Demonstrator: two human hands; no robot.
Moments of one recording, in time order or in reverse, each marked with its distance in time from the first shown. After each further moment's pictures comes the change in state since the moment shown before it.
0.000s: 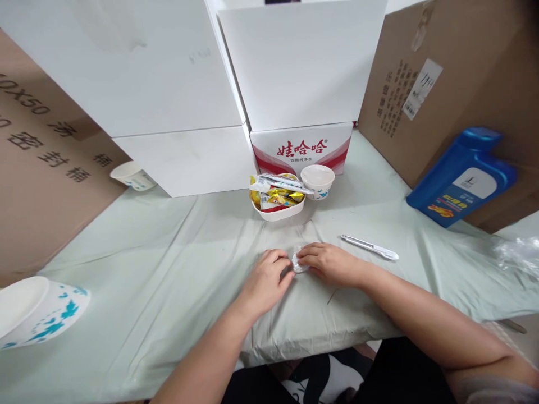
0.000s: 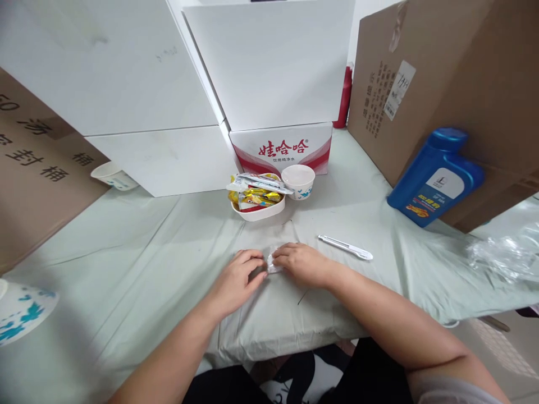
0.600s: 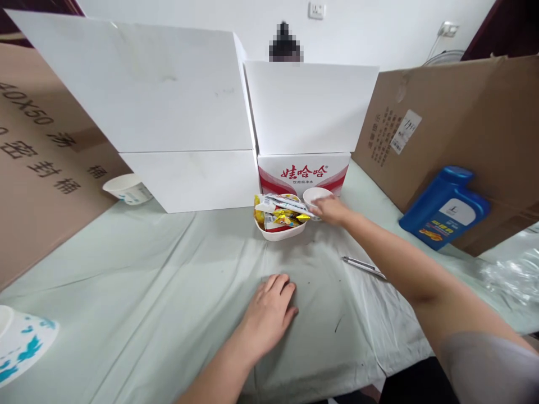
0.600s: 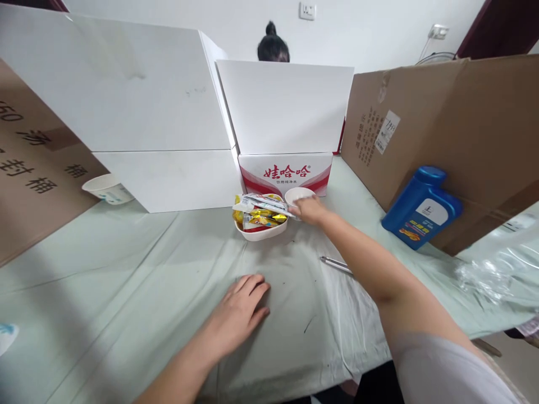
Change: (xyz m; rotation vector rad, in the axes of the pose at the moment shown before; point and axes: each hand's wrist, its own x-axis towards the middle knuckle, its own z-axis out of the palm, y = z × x) left_hand -0.009 0.004 -0.009 0.149 -0.184 -0.030; right_hand 0.090 0.108 -0.104 -0.425 0.113 0.591
